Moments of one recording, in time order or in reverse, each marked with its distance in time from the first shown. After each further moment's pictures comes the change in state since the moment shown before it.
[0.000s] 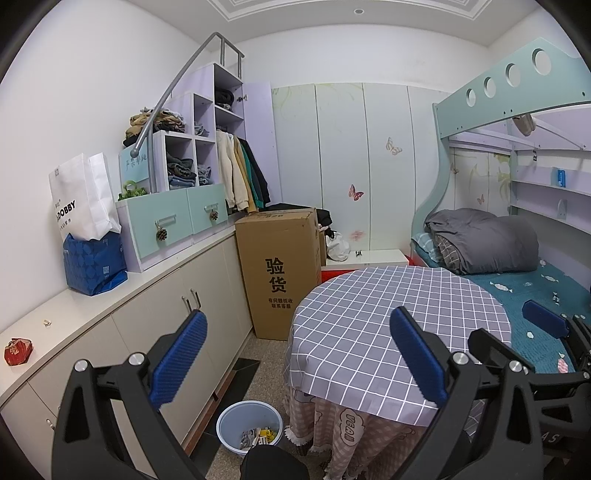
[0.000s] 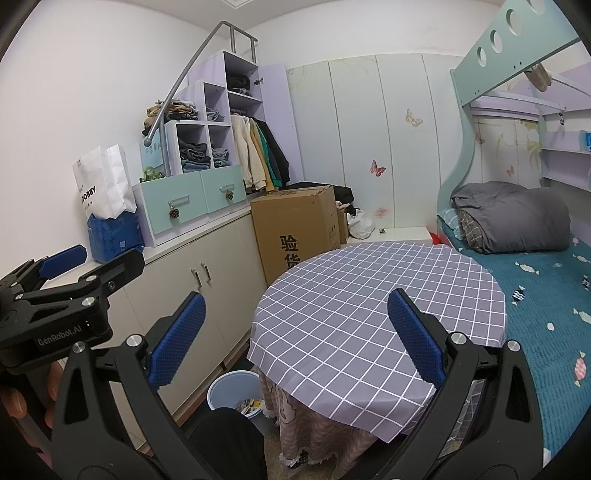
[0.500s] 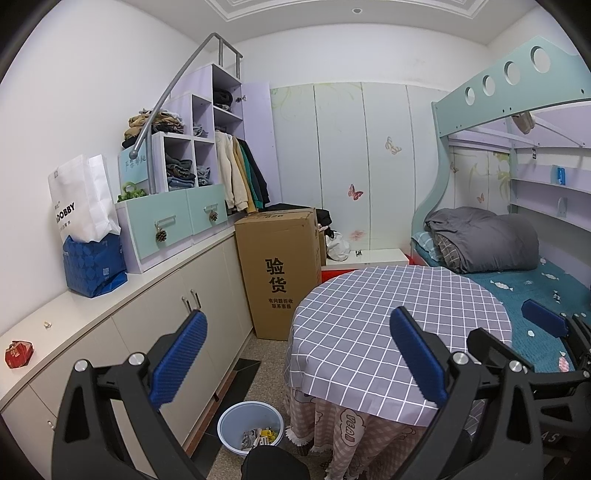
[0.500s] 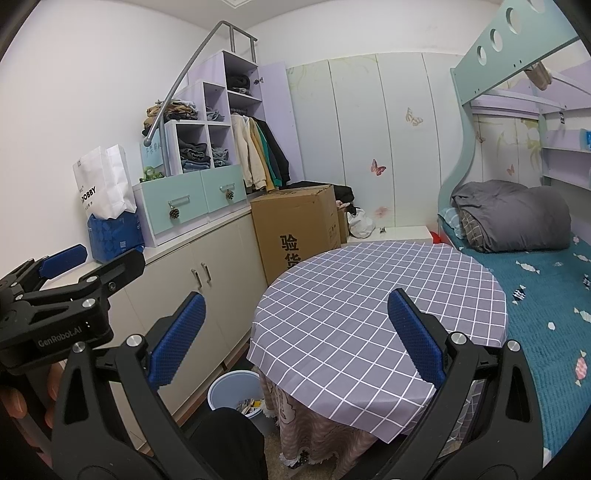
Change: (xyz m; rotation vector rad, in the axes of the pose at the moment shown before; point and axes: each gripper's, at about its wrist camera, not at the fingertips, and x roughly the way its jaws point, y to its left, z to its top) left arm 0.001 0.001 -0.001 0.003 0.002 -0.001; right arm 0.001 -0.002 0.000 0.004 0.004 0.003
